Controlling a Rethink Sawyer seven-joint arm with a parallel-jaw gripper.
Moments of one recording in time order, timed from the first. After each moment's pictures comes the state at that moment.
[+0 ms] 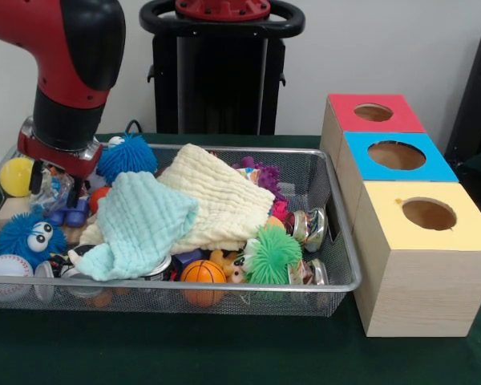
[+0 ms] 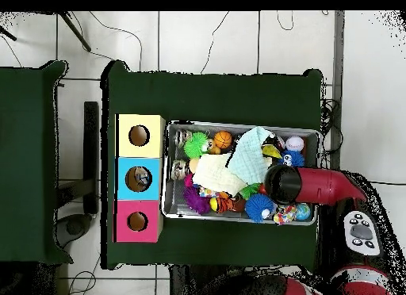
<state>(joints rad) -0.48 -0.44 -0.12 1.44 -0.49 0.54 1.81</state>
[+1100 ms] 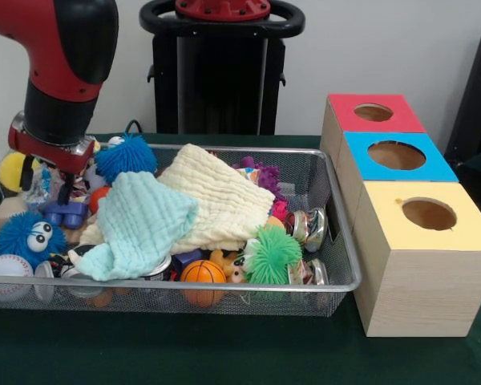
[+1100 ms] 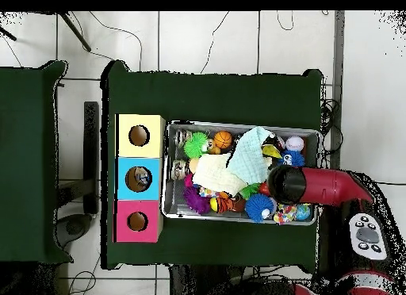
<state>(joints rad) -0.50 -0.46 -0.10 1.44 -0.53 0.54 1.81</state>
